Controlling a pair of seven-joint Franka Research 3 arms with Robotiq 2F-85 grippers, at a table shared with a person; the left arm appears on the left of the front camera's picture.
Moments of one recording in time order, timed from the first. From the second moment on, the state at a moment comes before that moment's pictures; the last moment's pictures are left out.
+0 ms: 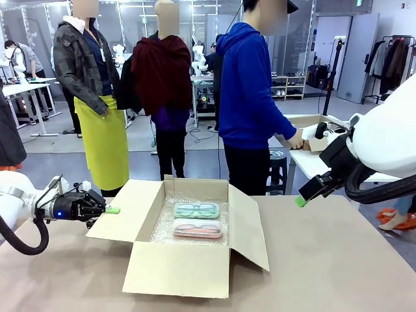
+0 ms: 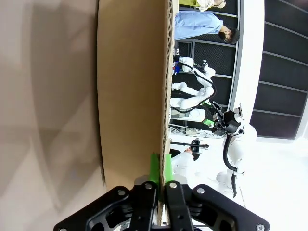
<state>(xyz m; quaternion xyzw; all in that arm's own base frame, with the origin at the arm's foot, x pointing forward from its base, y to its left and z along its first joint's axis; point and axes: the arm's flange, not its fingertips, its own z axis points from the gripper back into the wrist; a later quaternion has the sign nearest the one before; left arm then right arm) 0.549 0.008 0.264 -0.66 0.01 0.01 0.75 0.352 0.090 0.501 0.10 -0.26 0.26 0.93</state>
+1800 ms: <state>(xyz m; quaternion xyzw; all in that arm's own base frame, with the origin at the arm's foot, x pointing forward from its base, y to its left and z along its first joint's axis) 0.545 0.348 0.318 -0.63 -0.05 0.00 0.78 0.352 0.090 0.501 0.10 -0.26 0.26 0.93</state>
